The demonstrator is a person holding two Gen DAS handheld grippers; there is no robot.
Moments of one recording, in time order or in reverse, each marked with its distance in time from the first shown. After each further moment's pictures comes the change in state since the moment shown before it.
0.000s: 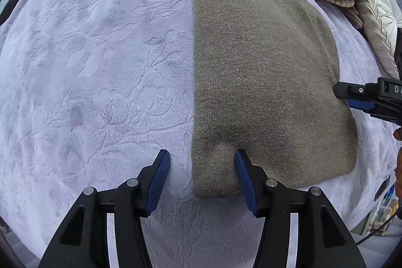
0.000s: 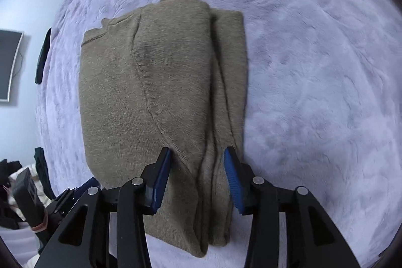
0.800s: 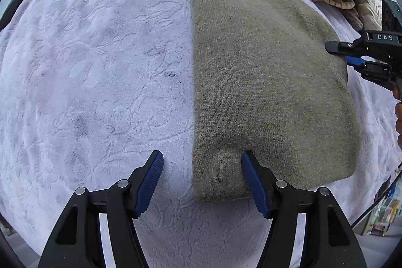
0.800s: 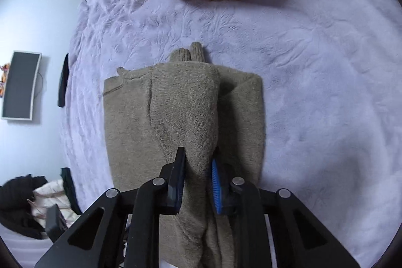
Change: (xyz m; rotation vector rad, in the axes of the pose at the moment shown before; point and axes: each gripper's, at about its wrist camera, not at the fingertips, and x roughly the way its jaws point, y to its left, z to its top) left arm 0.003 -0.007 0.028 0.013 0.007 0.019; right arm -0.007 -0.013 0.062 0.034 -0.062 0.133
